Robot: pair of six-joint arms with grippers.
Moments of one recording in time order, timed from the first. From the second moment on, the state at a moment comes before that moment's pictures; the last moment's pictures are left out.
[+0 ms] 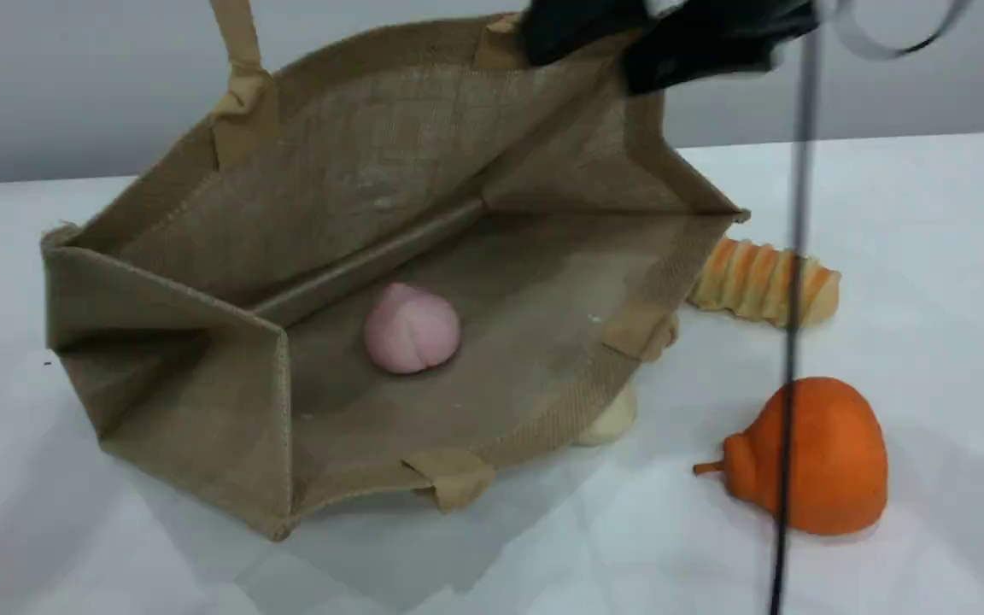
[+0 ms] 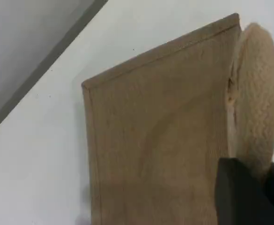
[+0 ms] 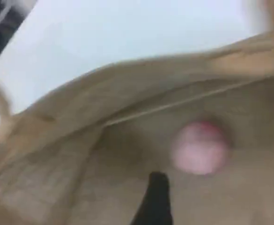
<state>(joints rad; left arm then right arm) -0.22 1.81 -1.92 -0.50 1.22 0.77 0.27 1.73 -1.08 1.25 0.57 -1.06</state>
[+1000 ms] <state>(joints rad) -0.22 1.81 -1.92 -0.52 1.22 0.77 -0.04 1.57 -1.08 0.70 0.52 -0.67</state>
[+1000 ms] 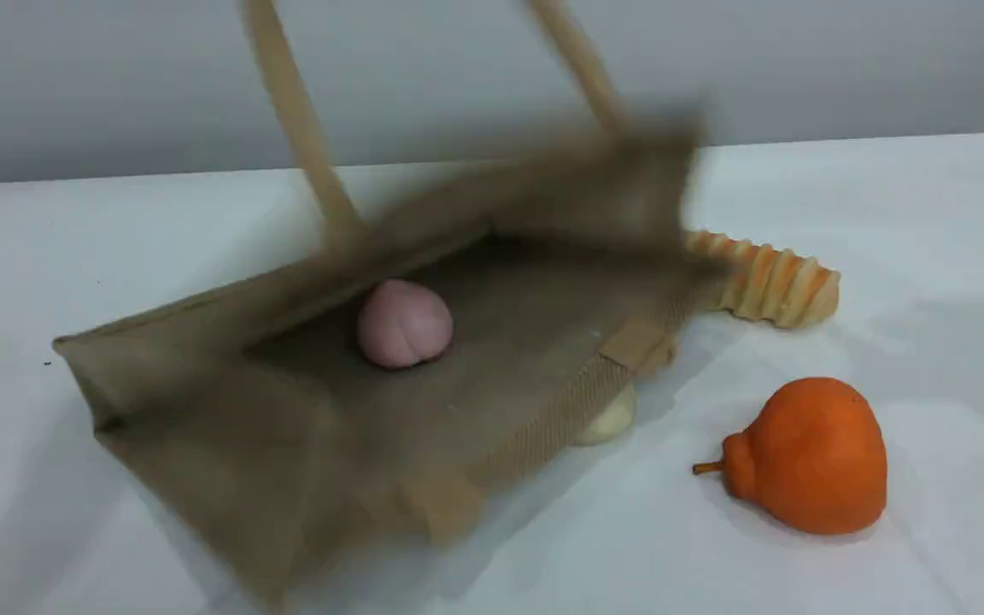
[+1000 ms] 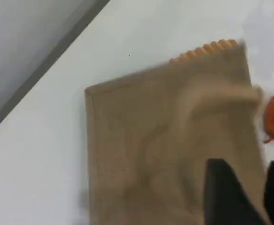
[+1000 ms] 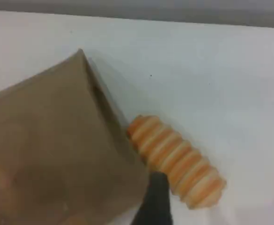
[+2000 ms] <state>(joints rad) -0.22 1.40 -1.91 -0.07 1.22 0.24 -0.04 1.00 -1.11 0.73 0.91 -0.59</state>
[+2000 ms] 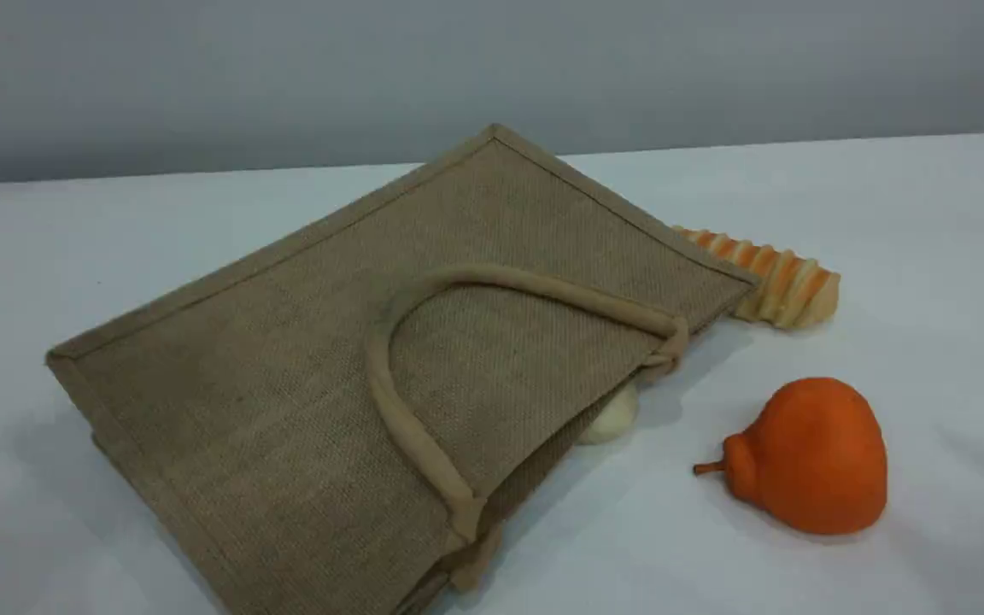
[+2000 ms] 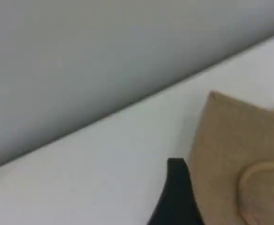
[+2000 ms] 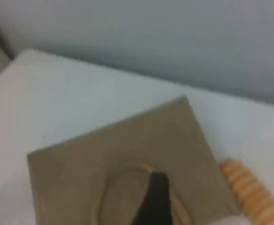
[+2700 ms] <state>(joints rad) -0.22 0.39 -1.22 -0.04 1.22 0.23 -0.04 0.43 -1.11 0.63 1.19 -0.44</state>
